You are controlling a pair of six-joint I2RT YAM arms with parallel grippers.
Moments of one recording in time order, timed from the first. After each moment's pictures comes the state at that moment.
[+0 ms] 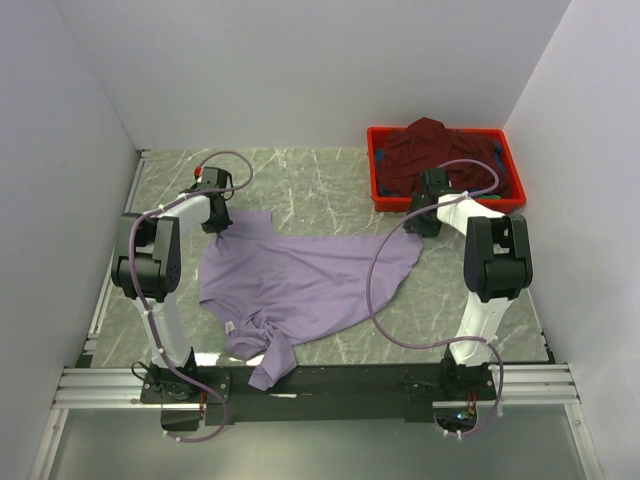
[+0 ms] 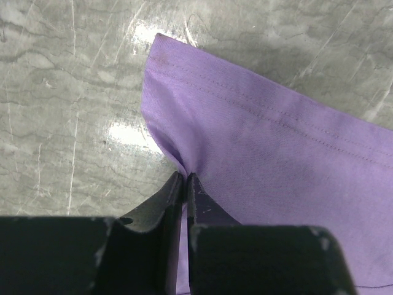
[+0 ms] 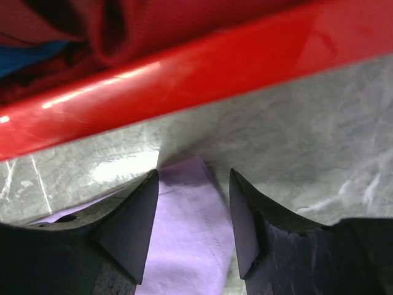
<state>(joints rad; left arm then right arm) -0.12 1.94 1.28 -0.40 -0.29 -0.38 0.06 1.91 1.24 -0.41 0.09 0.39</state>
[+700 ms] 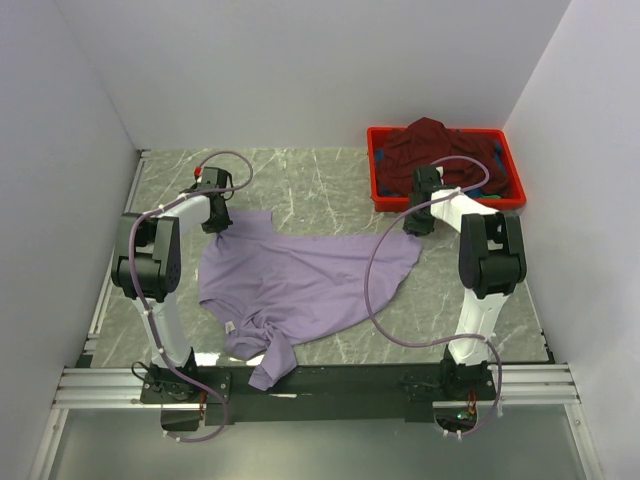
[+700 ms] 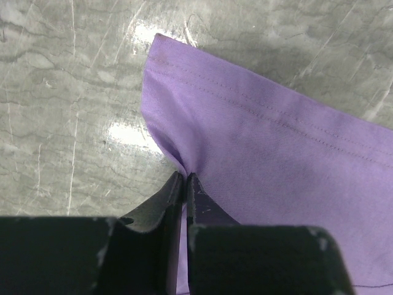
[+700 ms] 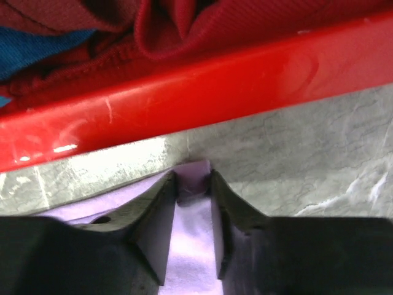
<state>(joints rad) -0.12 1.94 1.28 -0.40 -0.29 -0.38 0.10 1.96 1.32 -0.49 0.14 0.35</state>
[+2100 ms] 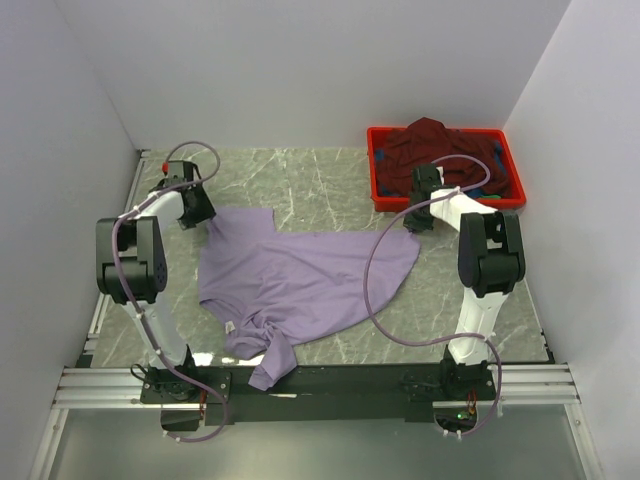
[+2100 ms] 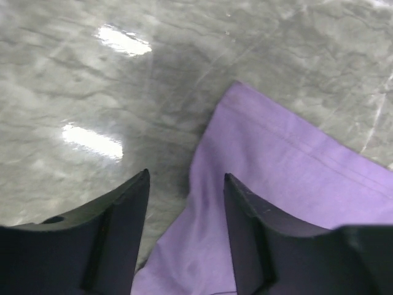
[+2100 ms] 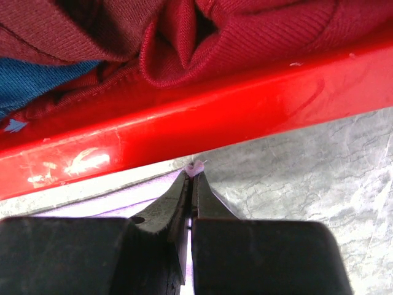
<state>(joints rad) 0.05 1.90 1.29 -0.37 -0.11 -0.43 0.10 1.97 1.33 -0.47 0.15 0.38</state>
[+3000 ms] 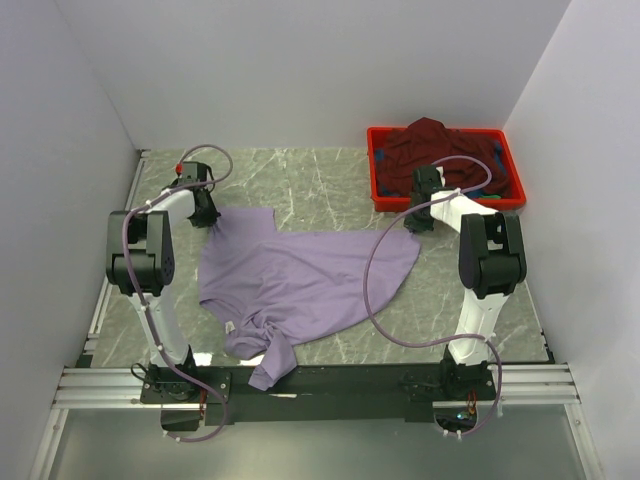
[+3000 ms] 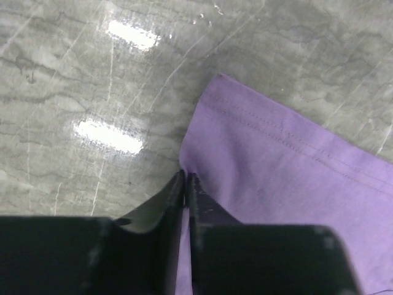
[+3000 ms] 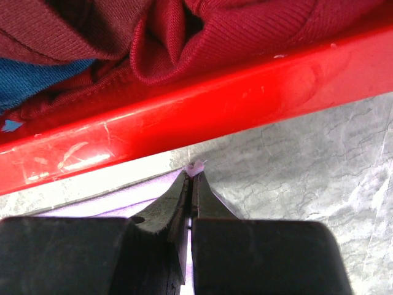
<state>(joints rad) -0.01 1.98 1.33 -0.38 -0.15 -0.42 0.10 1.96 1.30 -0.44 0.16 0.39</state>
